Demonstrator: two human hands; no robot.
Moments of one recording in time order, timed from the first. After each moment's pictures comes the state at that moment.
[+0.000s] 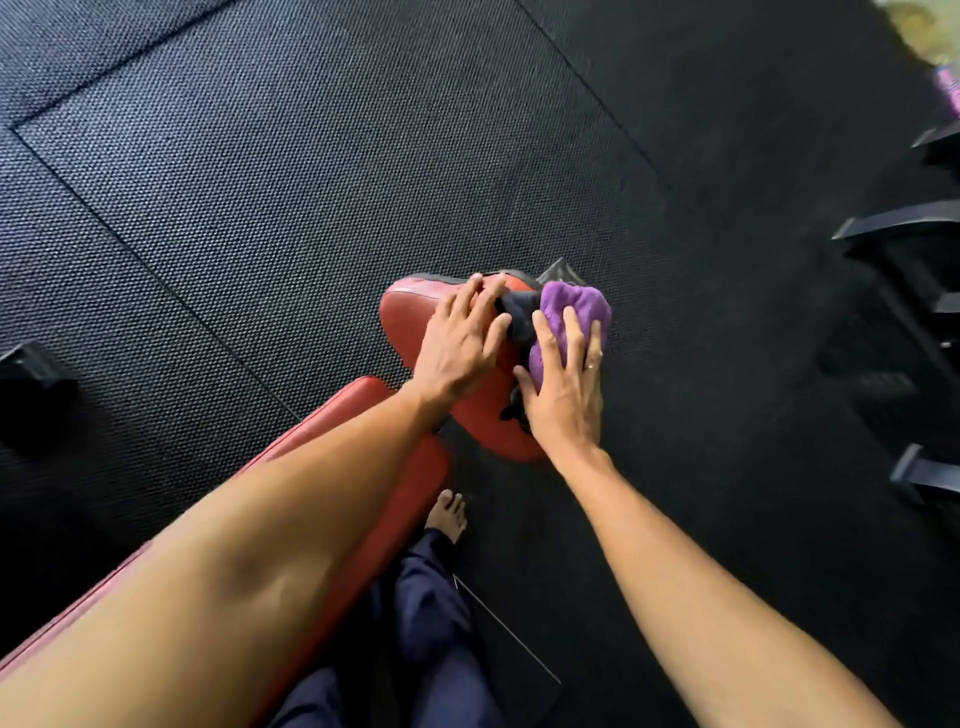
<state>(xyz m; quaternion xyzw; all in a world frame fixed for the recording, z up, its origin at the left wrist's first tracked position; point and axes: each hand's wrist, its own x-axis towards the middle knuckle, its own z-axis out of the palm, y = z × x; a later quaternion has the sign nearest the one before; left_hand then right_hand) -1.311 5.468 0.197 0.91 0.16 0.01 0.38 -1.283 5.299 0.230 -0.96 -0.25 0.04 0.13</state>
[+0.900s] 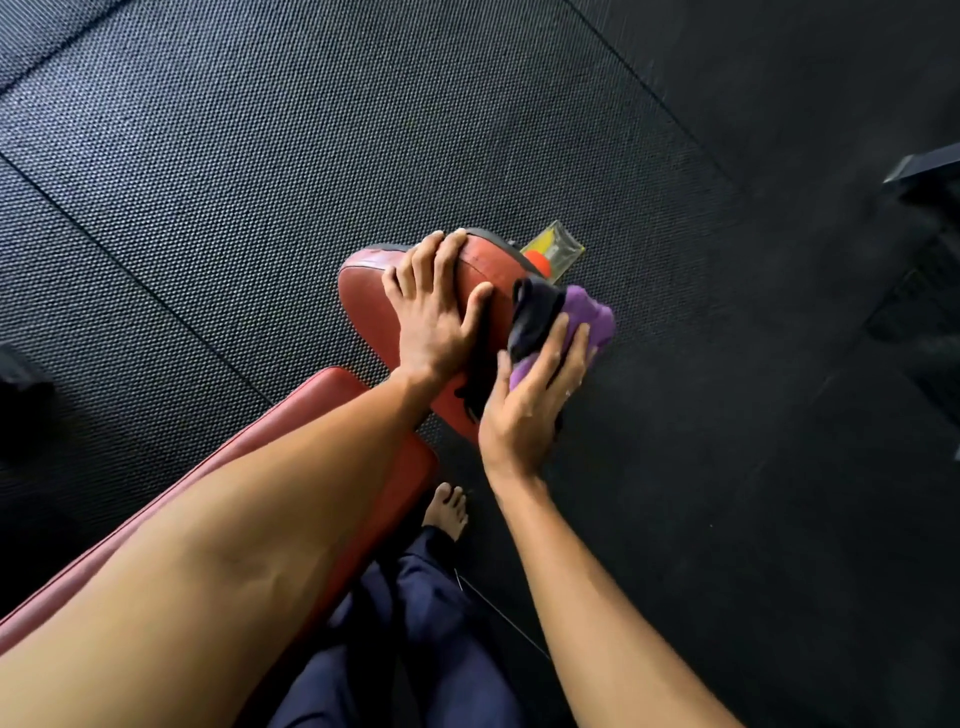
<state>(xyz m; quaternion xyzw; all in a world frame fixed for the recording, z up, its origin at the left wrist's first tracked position) -1.287 5.436 0.141 0.90 0.25 0.16 0.31 -1.321 5.301 0.166 -0.94 -0.05 -0.05 0.34</state>
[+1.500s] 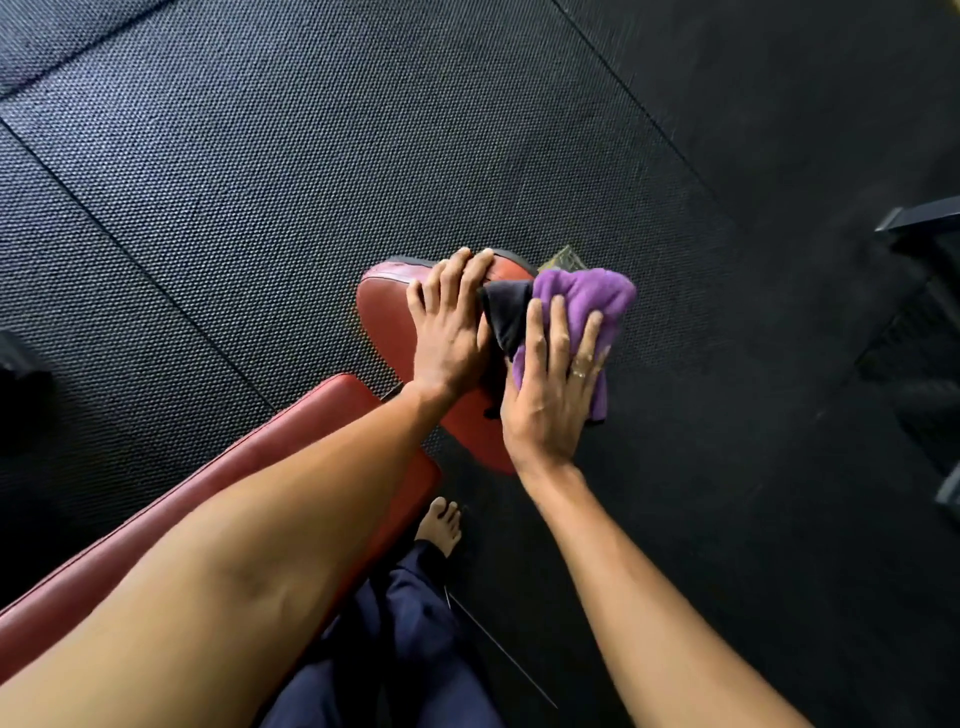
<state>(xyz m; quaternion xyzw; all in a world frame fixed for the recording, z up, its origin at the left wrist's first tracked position) -1.289 5.441 0.136 0.91 0.24 0.16 0.30 -1.286 5.304 0.185 -0.95 -0.25 -0.11 0.16</state>
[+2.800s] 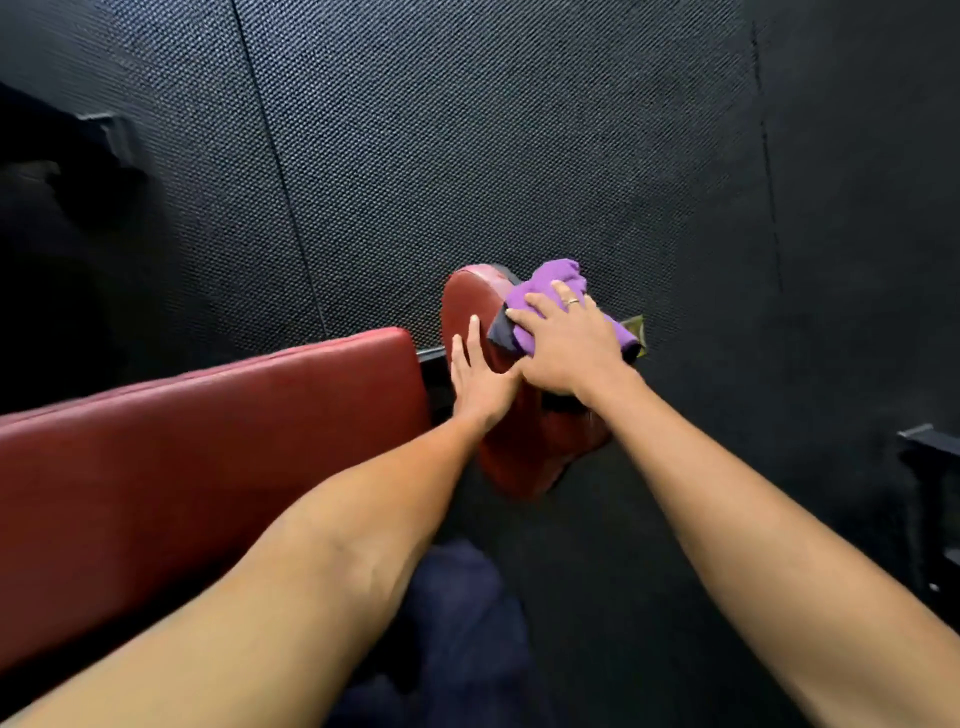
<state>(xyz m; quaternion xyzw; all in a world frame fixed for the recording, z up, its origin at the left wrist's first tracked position) -1.313 5.423 0.160 0.48 0.61 -0.03 0.63 -1.185 5.442 0.259 -0.72 -0.58 0.30 -0.25</state>
